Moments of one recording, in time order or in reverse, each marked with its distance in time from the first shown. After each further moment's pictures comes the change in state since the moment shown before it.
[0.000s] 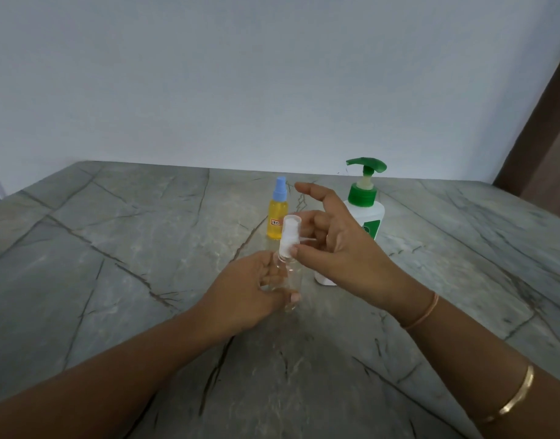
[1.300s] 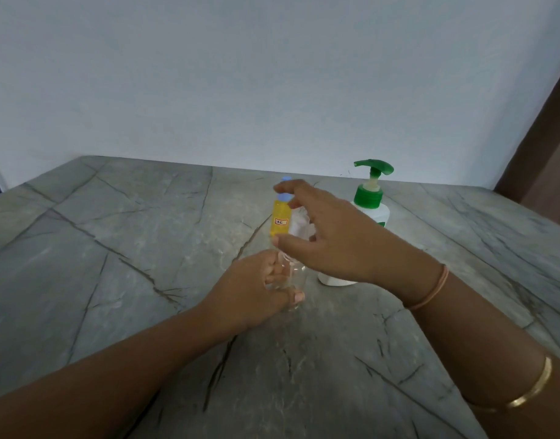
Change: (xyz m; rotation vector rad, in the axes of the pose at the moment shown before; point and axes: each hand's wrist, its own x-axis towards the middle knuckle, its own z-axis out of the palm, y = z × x) left_hand 0.002 -0.005 0.002 0.024 0.001 0.028; right_hand 0.012 -0.040 -0.001 -0.700 -0.122 0.000
